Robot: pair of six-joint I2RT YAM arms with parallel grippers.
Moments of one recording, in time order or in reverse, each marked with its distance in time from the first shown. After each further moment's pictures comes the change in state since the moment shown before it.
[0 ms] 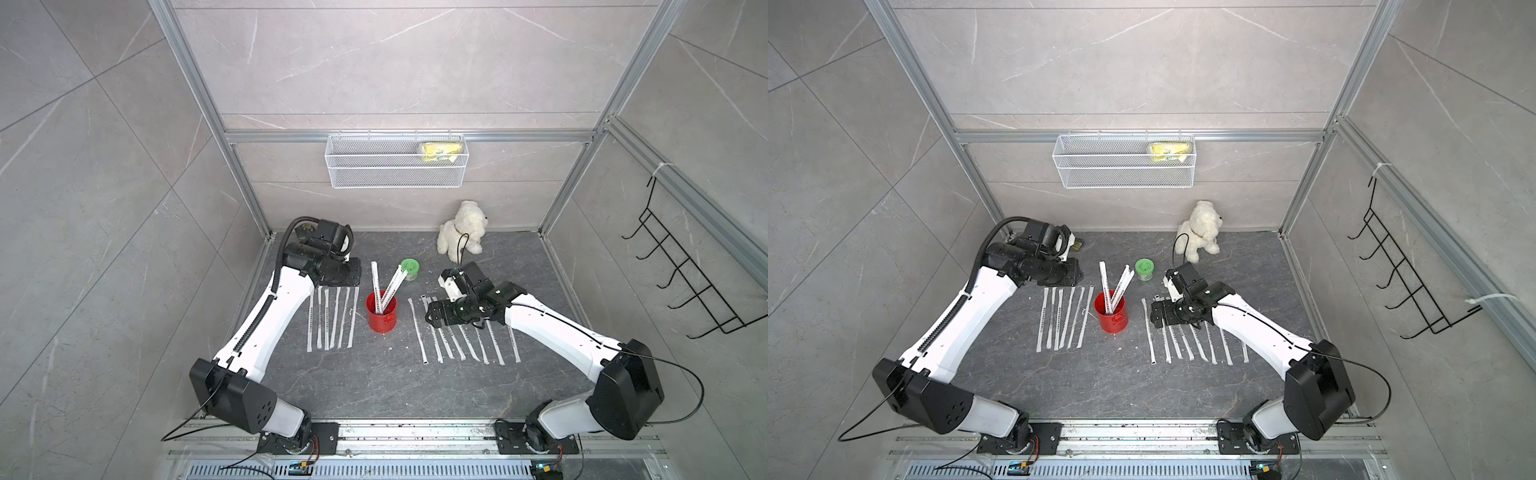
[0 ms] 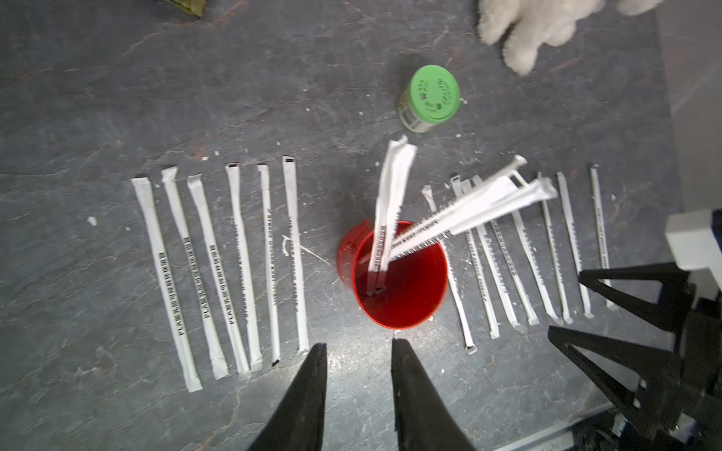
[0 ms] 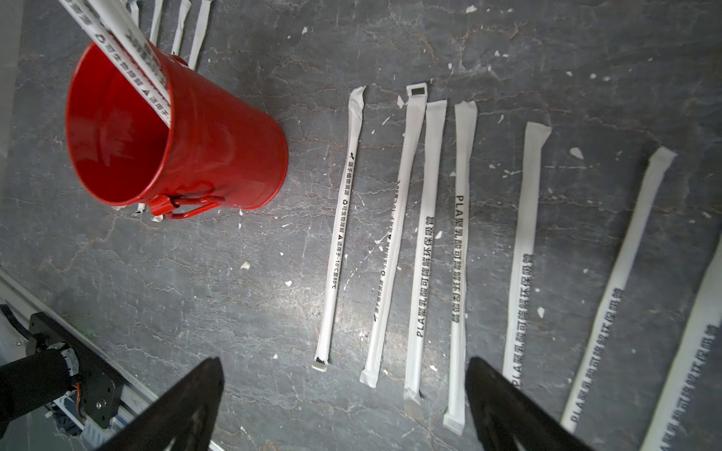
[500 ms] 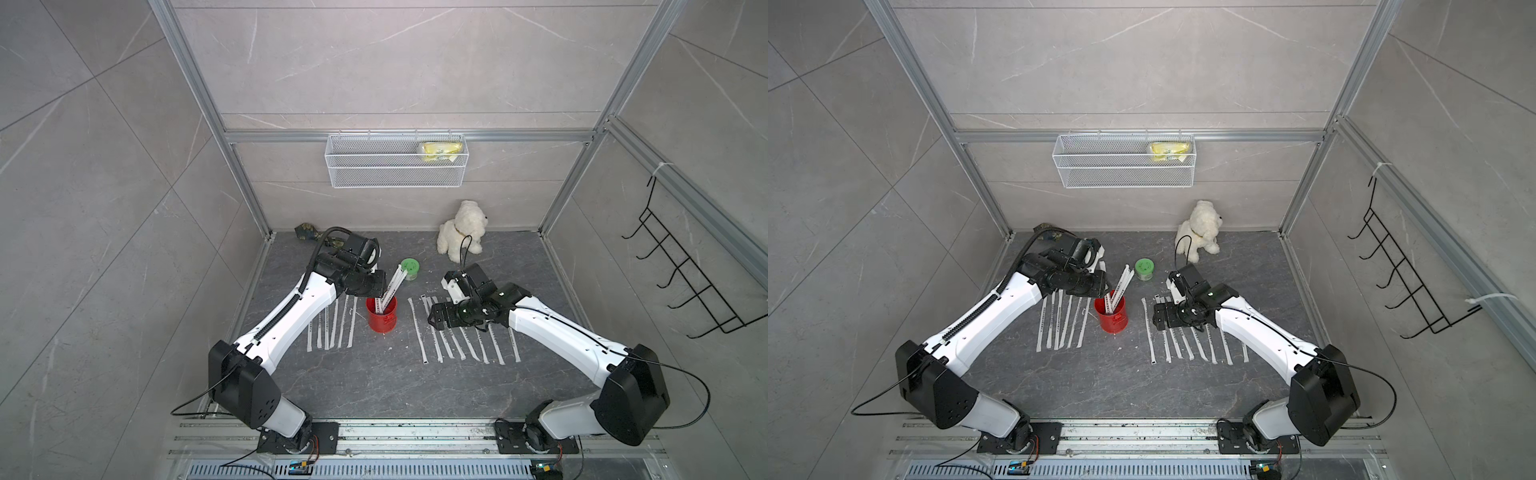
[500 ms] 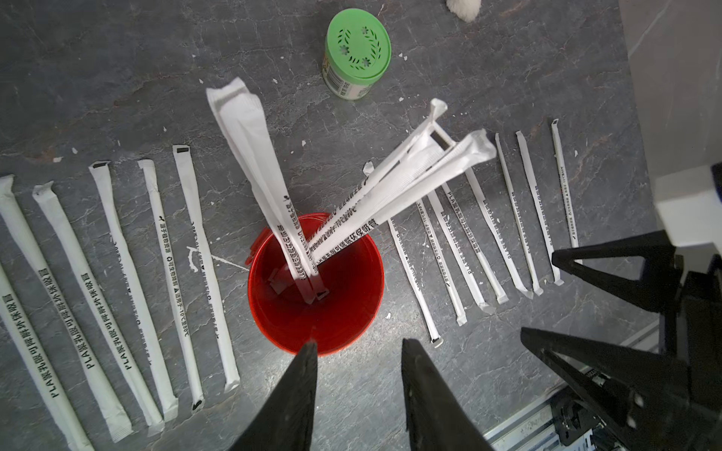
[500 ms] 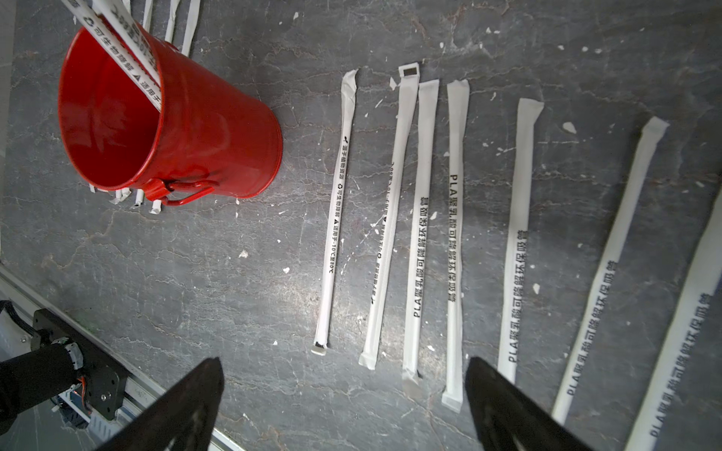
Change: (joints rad) left arm -0.127 0.092 -0.092 0.154 0.029 -0.038; right arm 0.000 -0.021 -0.021 -0.023 0.001 0.018
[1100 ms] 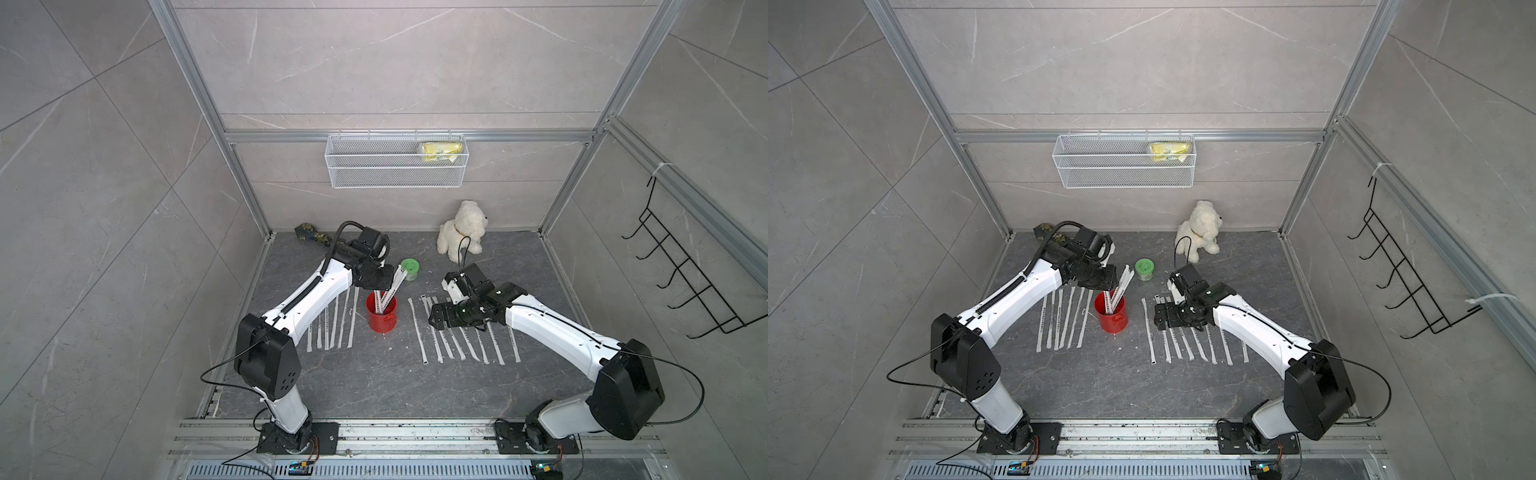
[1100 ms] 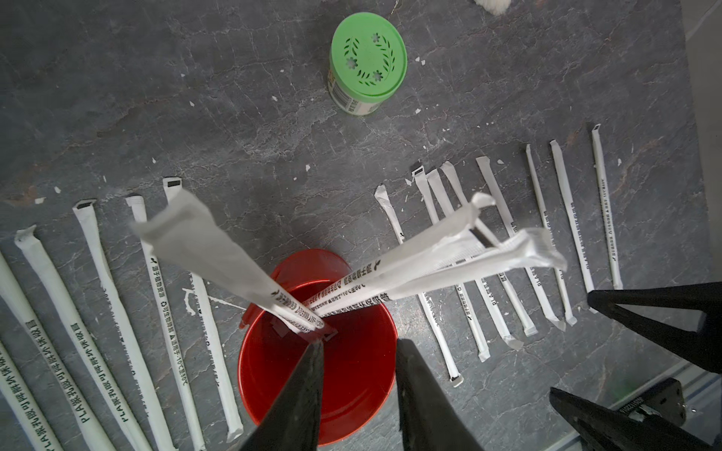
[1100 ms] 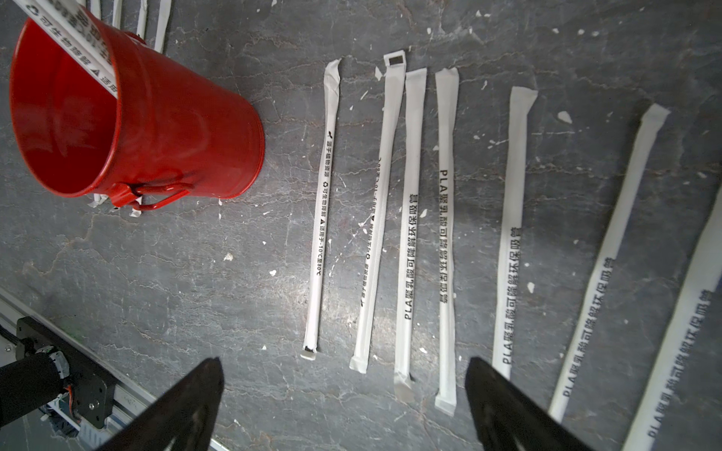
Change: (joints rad) left arm -0.003 0.172 0.126 -0.002 -0.033 0.041; right arm -0.015 0.035 0.000 0.000 0.003 -0.001
